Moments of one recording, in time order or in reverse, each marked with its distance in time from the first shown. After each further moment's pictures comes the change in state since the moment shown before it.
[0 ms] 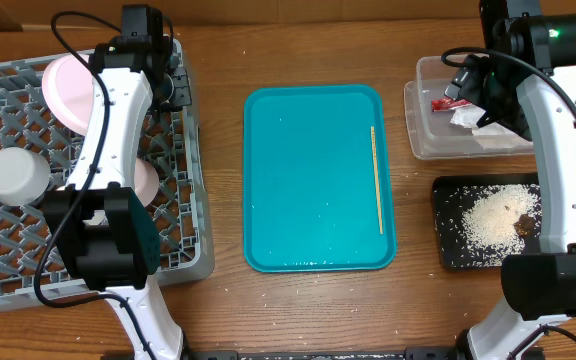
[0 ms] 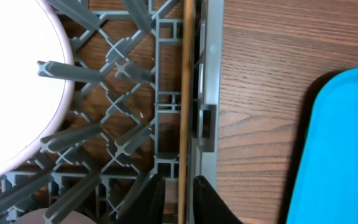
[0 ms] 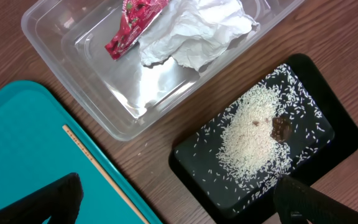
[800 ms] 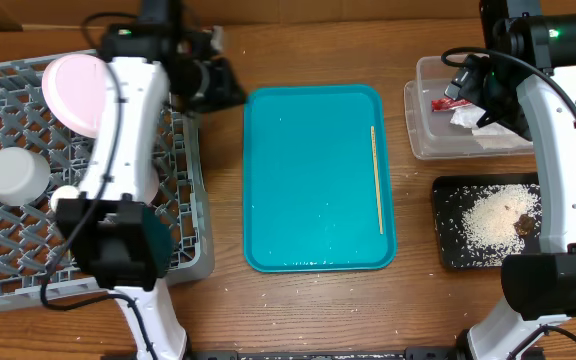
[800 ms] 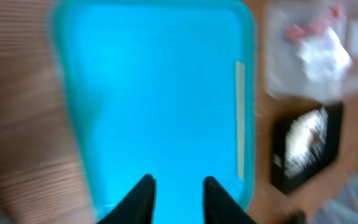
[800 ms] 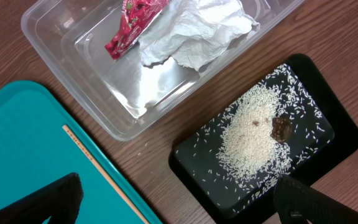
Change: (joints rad) left arm -0.134 0.000 0.171 -0.247 0.621 -0.016; right arm 0.000 0.000 0.000 0.000 0.000 0.000
